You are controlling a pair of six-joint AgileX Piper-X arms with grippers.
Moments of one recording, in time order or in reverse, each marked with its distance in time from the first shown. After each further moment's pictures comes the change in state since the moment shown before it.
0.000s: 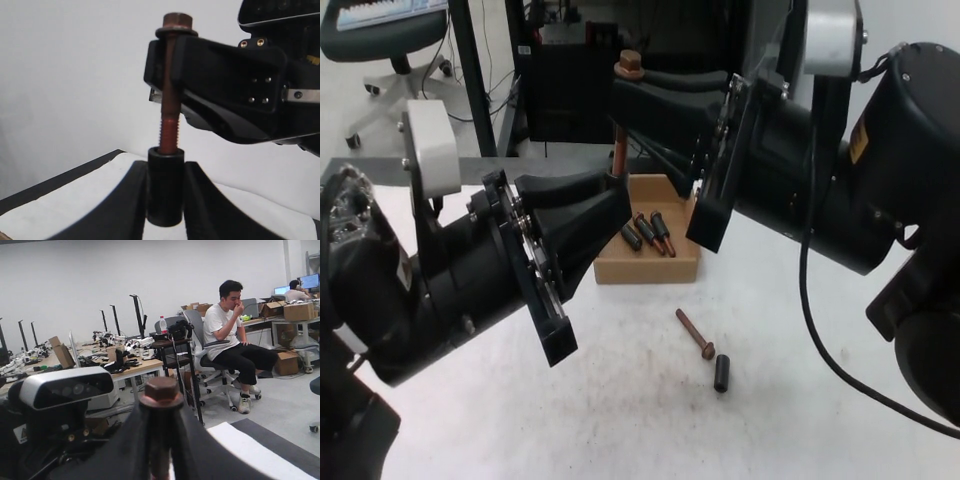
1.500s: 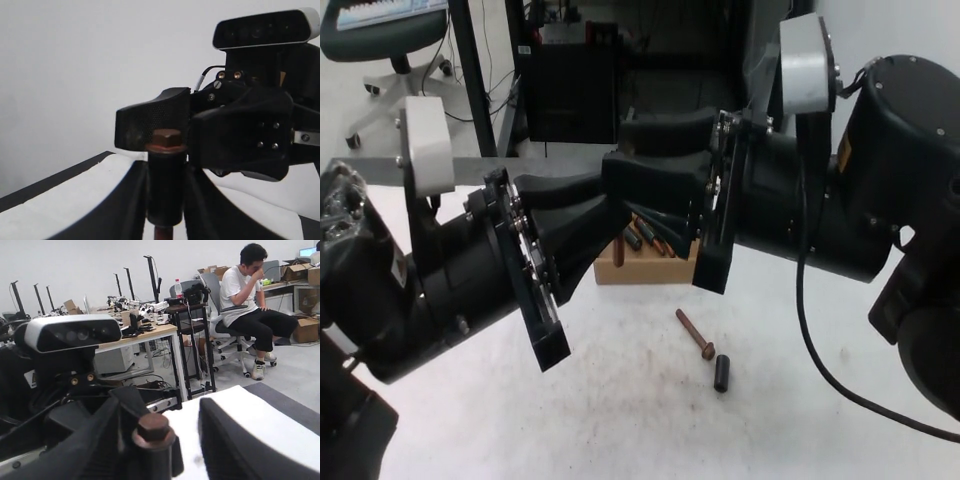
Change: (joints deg) left arm 0.3 0.0 0.0 -1.5 3.6 -1.3; right arm -1.1 0.0 0.1 6.5 -5.6 -3.1
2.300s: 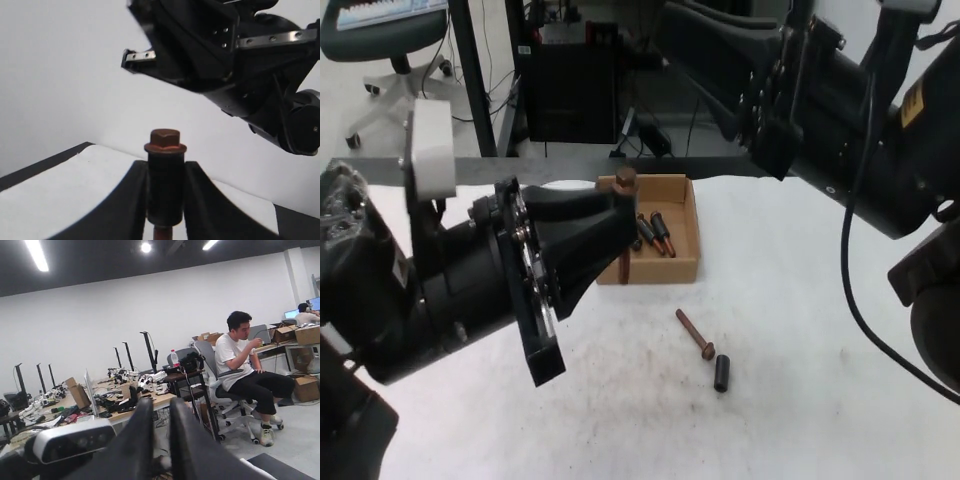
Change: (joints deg) left arm 0.1 0.0 0.0 1.2 3.4 -1.6; right arm -4.5 0.0 0.0 -17.9 2.6 15.3
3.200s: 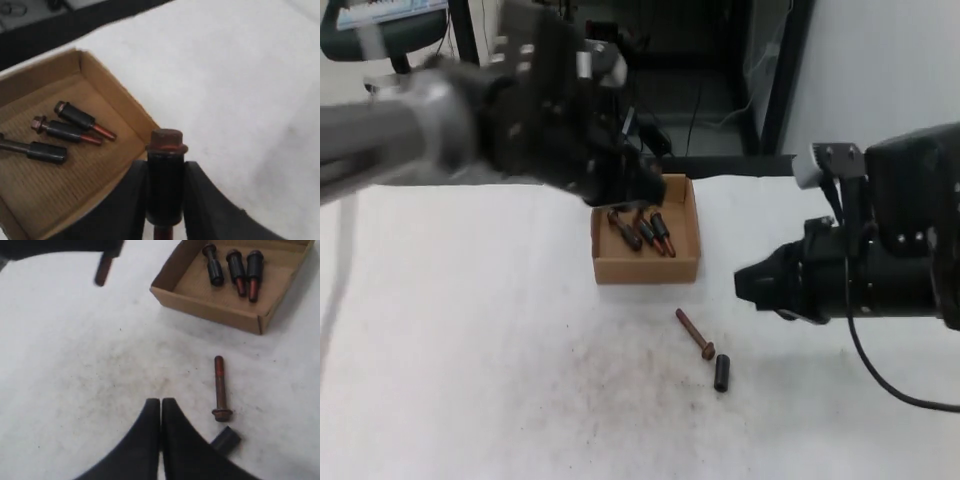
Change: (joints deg) left arm 0.0 41.0 -57.5 74.2 -21.3 18.7; right arm -11.8 -1.8 0.0 66.6 8.2 -21.7
